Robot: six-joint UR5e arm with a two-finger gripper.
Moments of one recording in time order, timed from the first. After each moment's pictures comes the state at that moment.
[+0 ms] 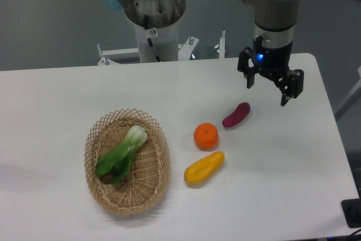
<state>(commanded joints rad) 2.69 -1.73 -1.61 -1.12 1.51 1.46</state>
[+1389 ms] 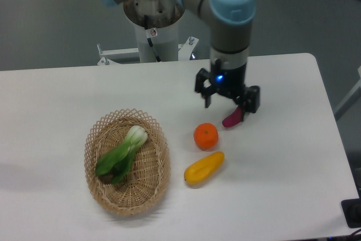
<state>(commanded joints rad) 2.42 -1.78 -1.69 -0.97 1.50 0.80</state>
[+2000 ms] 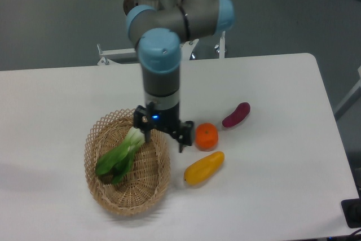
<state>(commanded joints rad) 2.21 -1.85 -1.84 -0.89 1.50 0.71</state>
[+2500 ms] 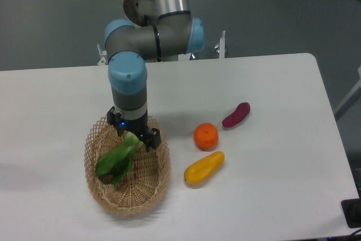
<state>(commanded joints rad) 2.15 -1.91 -1.87 -0.88 1.50 0.73</state>
